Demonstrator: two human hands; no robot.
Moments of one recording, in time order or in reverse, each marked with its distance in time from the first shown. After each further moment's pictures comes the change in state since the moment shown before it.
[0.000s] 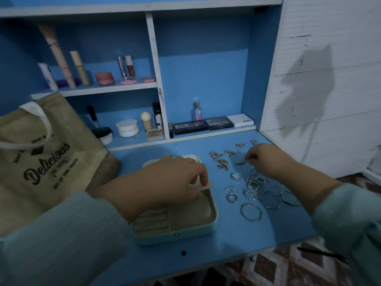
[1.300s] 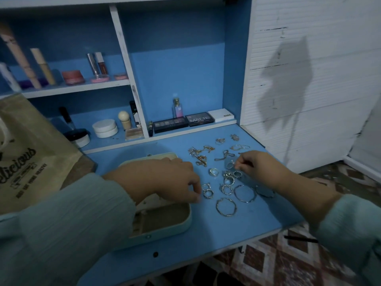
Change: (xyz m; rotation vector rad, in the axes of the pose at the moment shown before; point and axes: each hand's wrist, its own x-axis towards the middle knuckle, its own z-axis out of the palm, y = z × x) left_hand 0.047 0.033 0.001 0.099 -0.377 0.012; right_hand -0.031 0.044 0.023 0.376 0.160 -0.124
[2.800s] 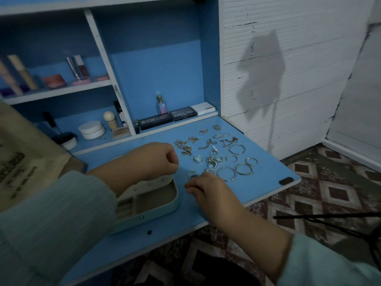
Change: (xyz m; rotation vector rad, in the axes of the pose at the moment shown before) left_hand -0.018 0.004 0.006 -0.393 0.363 -0.177; right_hand -0.090 -0.077 0.067 0.255 0.192 -0.140
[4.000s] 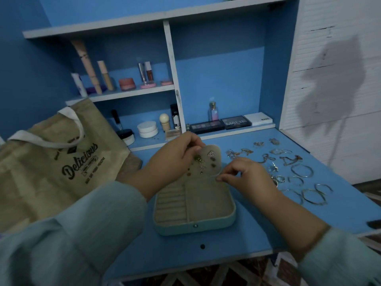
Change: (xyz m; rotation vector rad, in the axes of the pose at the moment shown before) left_hand -0.016 -0.075 -0.005 -0.368 0.459 0.078; right_hand 0.083 -0.013 0.019 0.054 -0.058 -0.075
